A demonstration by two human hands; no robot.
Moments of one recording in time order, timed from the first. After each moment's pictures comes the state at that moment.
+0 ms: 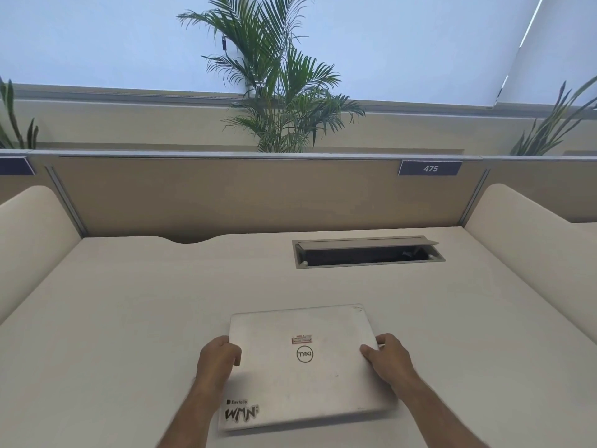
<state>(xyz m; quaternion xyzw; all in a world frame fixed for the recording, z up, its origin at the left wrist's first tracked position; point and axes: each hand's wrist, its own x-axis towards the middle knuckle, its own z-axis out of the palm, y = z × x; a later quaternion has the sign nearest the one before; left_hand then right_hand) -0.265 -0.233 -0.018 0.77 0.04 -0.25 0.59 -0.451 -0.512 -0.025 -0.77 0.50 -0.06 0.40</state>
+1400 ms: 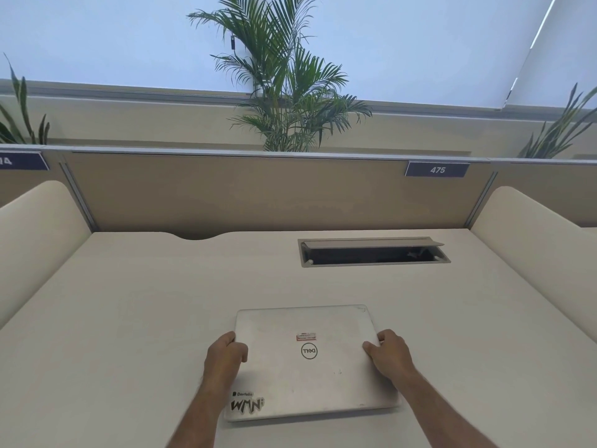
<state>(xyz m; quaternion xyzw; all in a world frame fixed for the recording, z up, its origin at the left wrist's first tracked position) -0.274 -0.231 -0.018 0.77 0.01 -0.24 0.59 -0.440 -0.515 -0.030 -0.81 0.48 -0.04 0.32</state>
